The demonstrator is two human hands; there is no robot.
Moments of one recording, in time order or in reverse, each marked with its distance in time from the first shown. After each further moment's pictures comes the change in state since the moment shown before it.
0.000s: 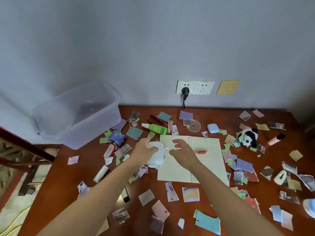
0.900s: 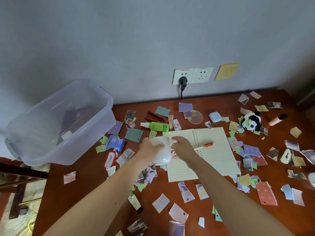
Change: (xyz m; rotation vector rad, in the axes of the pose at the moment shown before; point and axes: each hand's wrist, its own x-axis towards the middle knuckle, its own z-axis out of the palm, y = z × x) left_hand 0.061 -0.011 -0.013 -0.009 -0.130 -0.195; right_hand 0.040 -0.020 0.041 0.185 0.109 0.251
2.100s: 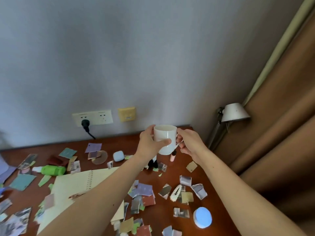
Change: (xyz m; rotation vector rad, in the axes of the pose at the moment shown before) left_hand -0.084 0.261 0.365 -0.102 0.012 0.716; right_hand -0.016 0.055 -0.465 0.417 0.209 -0.155
